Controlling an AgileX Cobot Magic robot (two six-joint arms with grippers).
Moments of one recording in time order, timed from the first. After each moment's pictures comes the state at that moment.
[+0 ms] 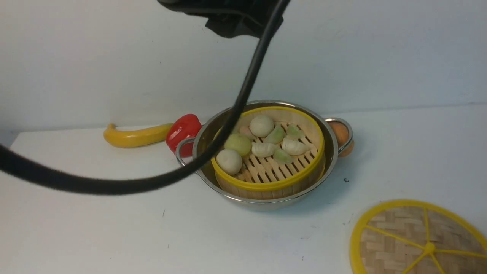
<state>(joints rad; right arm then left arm) 0.00 0.00 0.01 0.19 0.33 -0.23 -0.63 1.53 -2.01 -0.05 1.23 0.12</state>
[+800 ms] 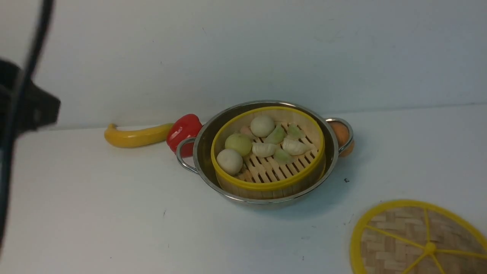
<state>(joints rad) 0.00 0.00 0.01 0.19 0.33 -0.23 -0.31 0.99 -1.28 0.10 1.12 -0.08</state>
